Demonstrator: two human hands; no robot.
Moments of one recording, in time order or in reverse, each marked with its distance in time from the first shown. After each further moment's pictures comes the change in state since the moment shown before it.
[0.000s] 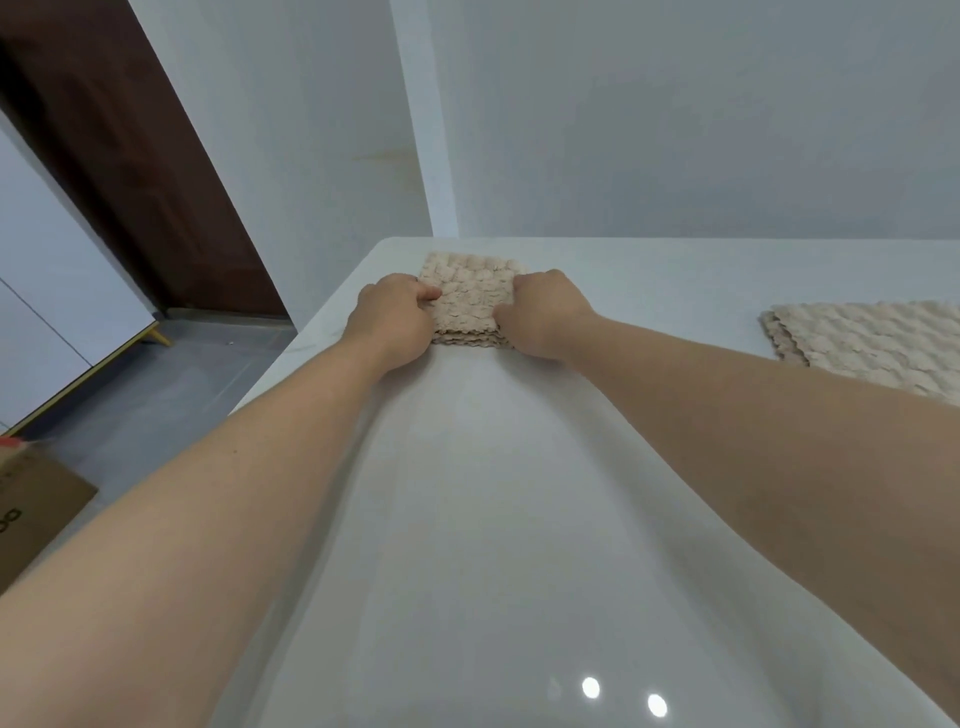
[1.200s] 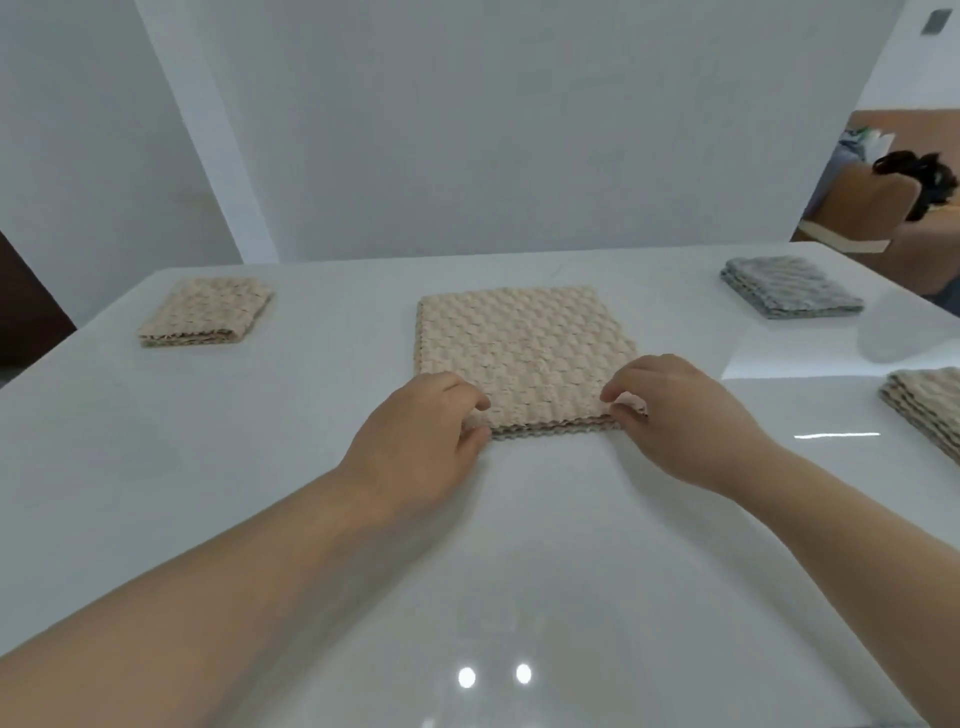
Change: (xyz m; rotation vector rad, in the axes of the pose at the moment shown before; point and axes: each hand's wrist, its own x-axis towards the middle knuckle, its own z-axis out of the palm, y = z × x) left_hand -0.303 0.303 0.085 0.064 -0.081 0.683; right_hand -0.380 0.317 -0.215 -0.287 0.275 -0.063
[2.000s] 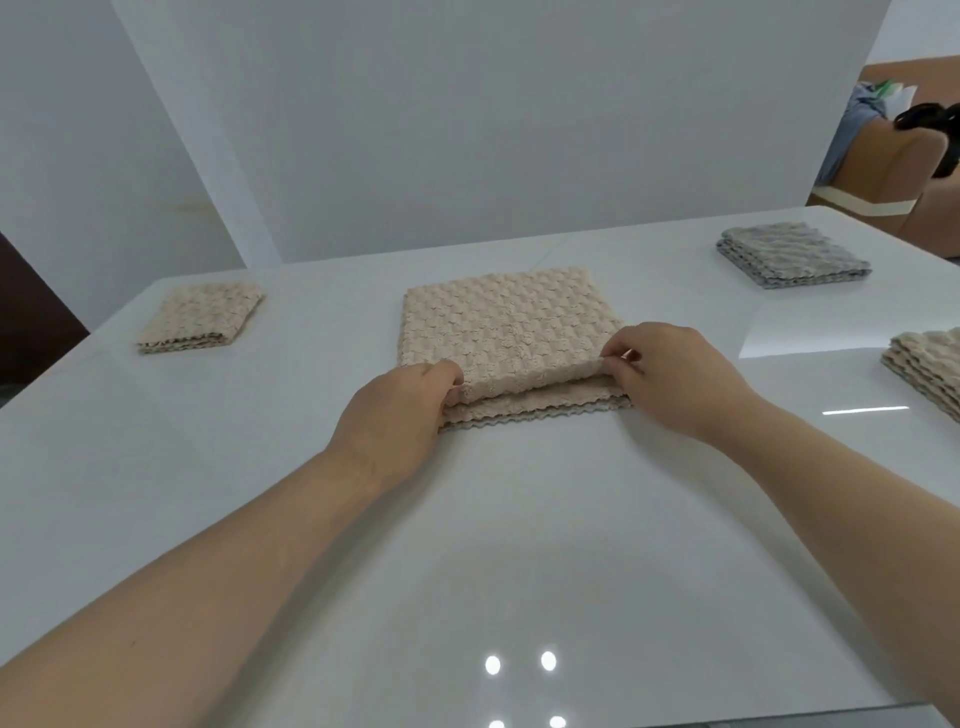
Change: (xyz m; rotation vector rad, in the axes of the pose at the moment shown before) left_hand 0.017 -0.006 0.024 0.137 0.004 -0.045; right_hand 0.020 0.038 0.008 0.121 0.054 0.073
